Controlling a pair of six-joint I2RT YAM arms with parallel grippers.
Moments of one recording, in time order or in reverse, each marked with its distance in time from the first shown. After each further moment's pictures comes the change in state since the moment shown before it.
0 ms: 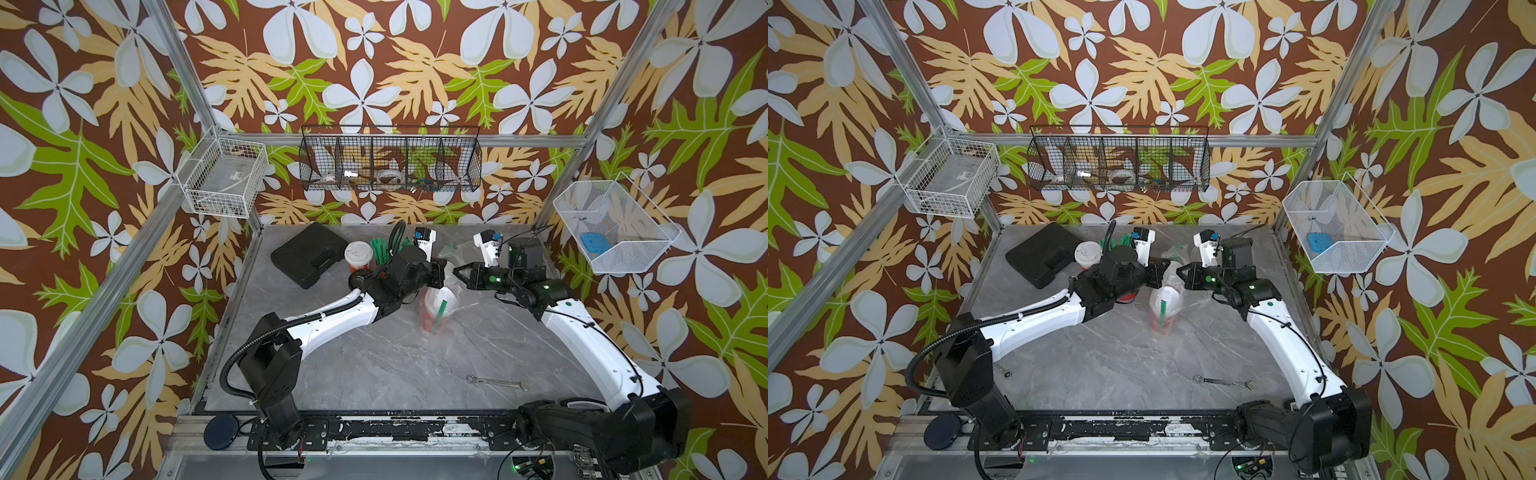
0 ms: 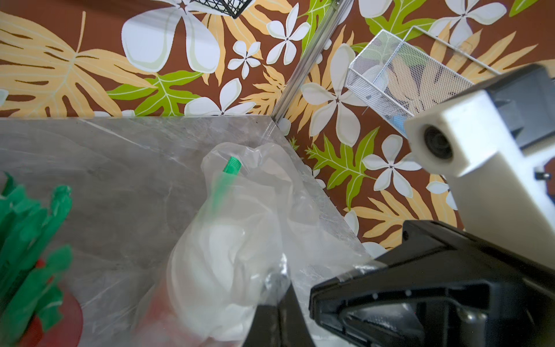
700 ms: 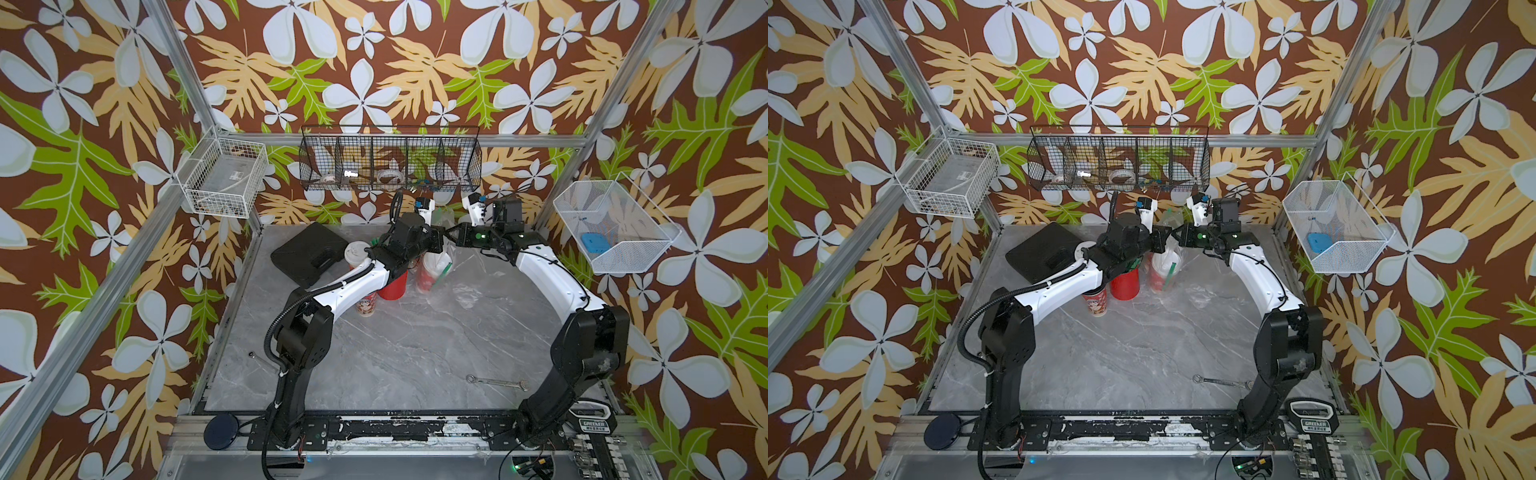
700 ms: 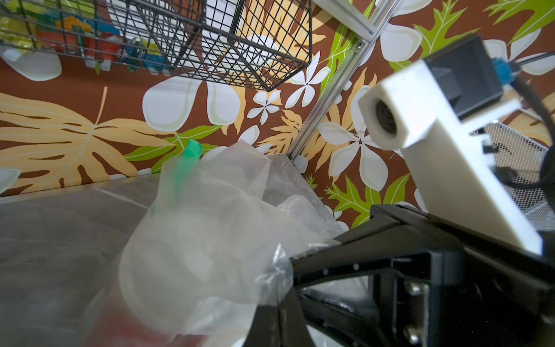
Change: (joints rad) left arm 0.148 0.306 0.394 -0.025 0.109 0.069; right arm -0.058 0.492 0.478 0.032 -0.056 -0.060
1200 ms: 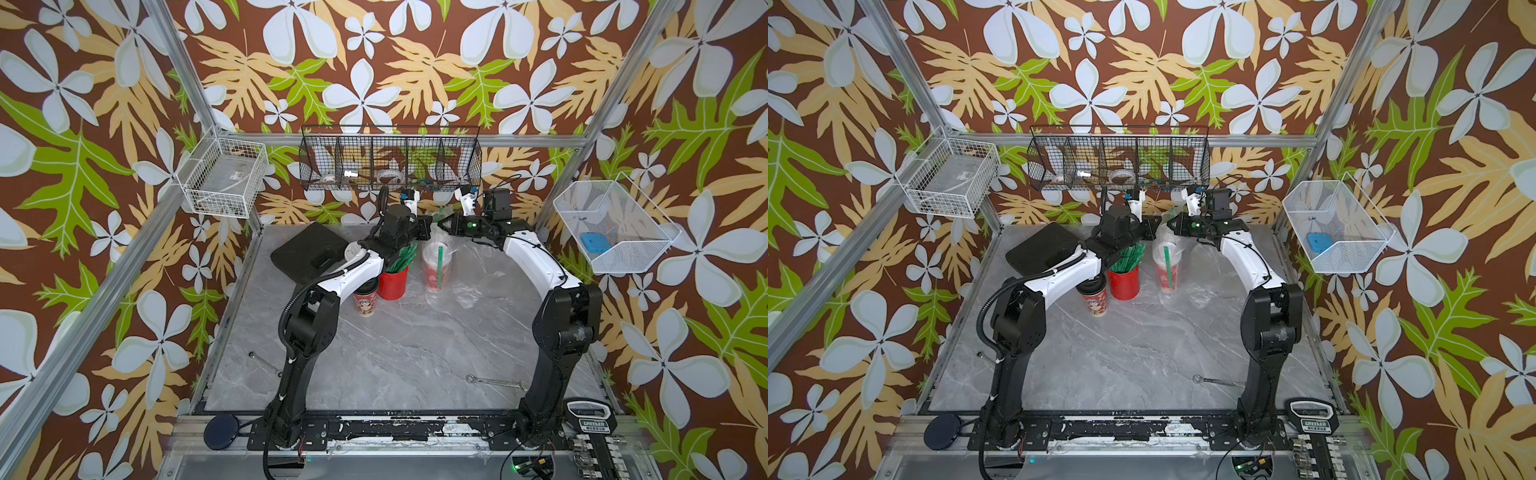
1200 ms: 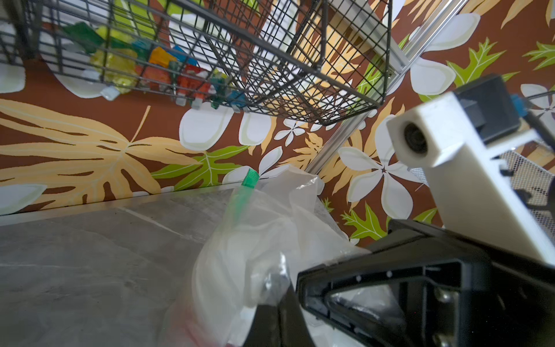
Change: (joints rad) left arm 0.103 0.134 0.103 0.068 0.061 -0.048; right arm -0.002 0.209 0.212 -0.019 -0.020 0.006
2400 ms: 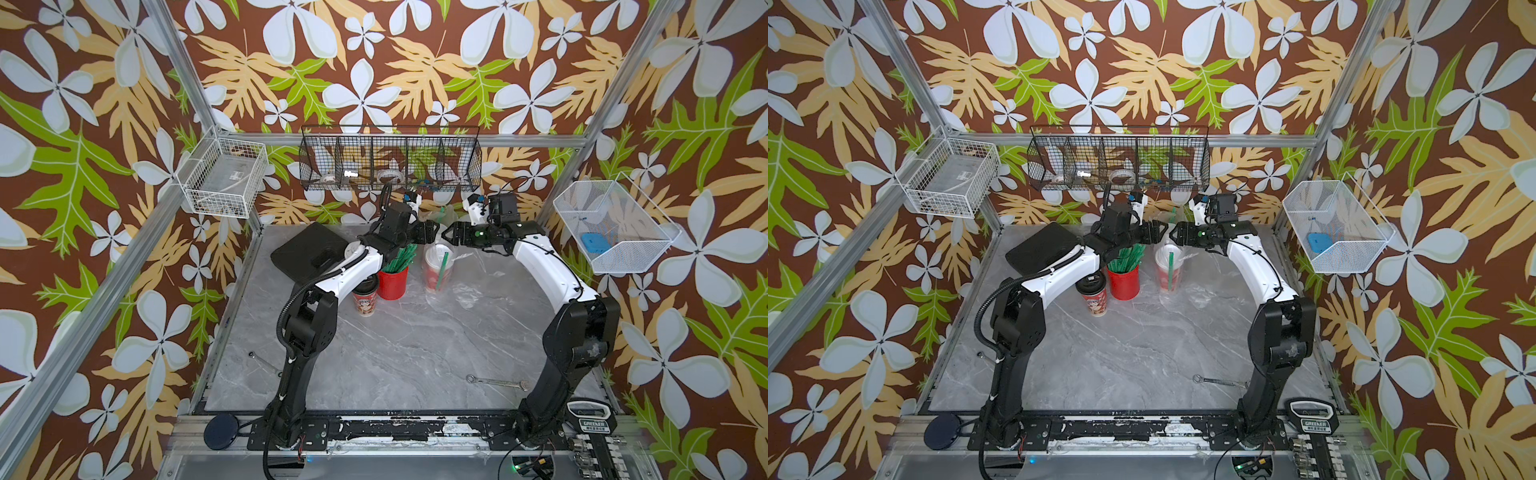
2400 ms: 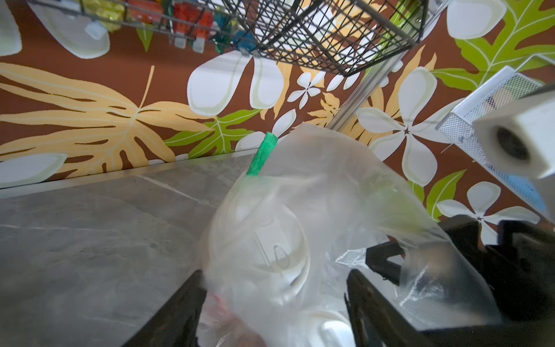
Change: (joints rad) left arm 0.006 -0.009 0.060 -0.234 0.028 0.085; right arm -0.001 -0.144 -0.072 -0.235 0.205 -0.091
